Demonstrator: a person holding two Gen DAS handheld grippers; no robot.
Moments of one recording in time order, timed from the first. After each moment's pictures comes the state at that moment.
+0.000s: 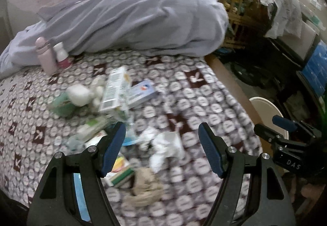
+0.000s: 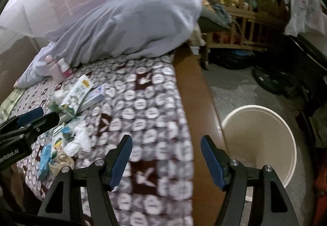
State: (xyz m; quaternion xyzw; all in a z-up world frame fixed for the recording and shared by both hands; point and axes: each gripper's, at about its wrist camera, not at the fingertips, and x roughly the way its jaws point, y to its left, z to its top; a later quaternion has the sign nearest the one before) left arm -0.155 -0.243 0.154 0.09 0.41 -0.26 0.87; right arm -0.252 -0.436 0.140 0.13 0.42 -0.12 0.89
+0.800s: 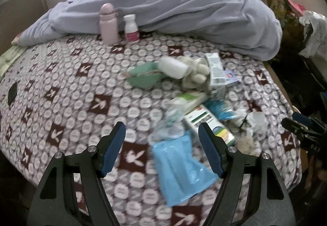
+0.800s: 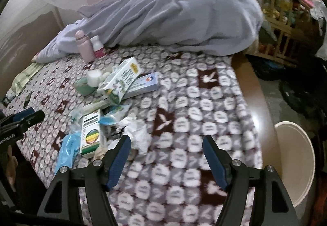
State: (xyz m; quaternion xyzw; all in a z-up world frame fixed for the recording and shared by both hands) left arm -0.127 -0.074 0.140 0.05 0.44 -0.14 0.88; right arm -0.202 -0.345 0.132 0.09 0.45 -0.03 0.89
